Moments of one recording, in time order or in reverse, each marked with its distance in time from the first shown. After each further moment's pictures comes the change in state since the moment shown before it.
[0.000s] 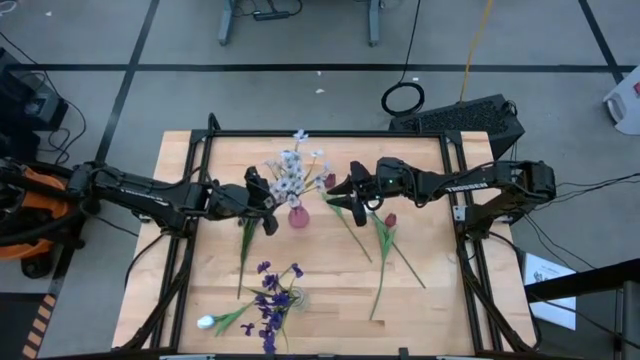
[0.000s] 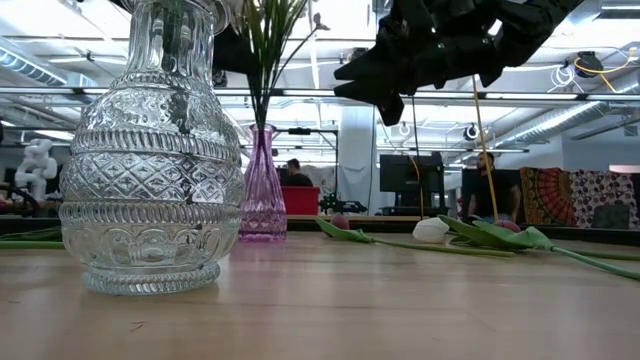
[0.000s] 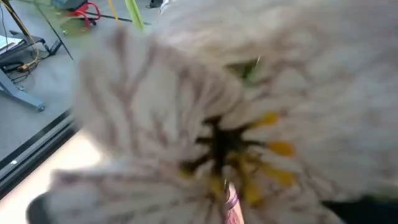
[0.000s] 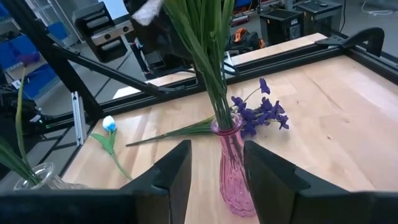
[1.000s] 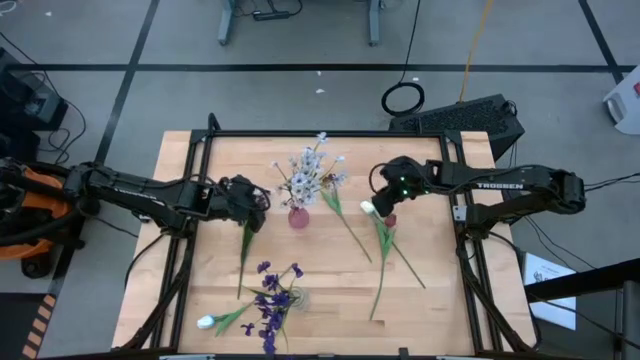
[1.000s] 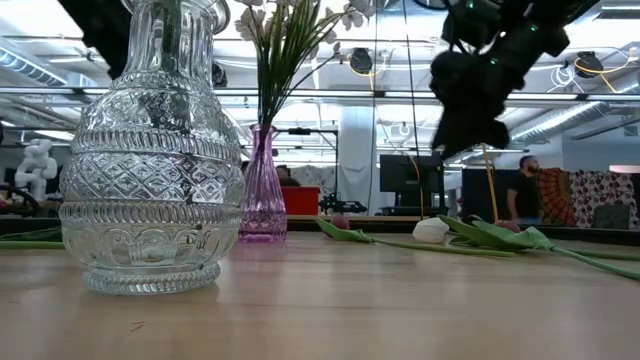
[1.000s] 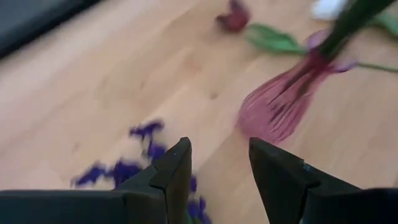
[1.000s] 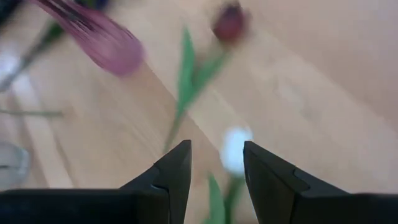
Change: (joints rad) left arm 0.000 -0.056 -0.001 -0.587 -0.015 -0.544; right arm -0.064 -0.282 0.000 -0.925 0.235 0.321
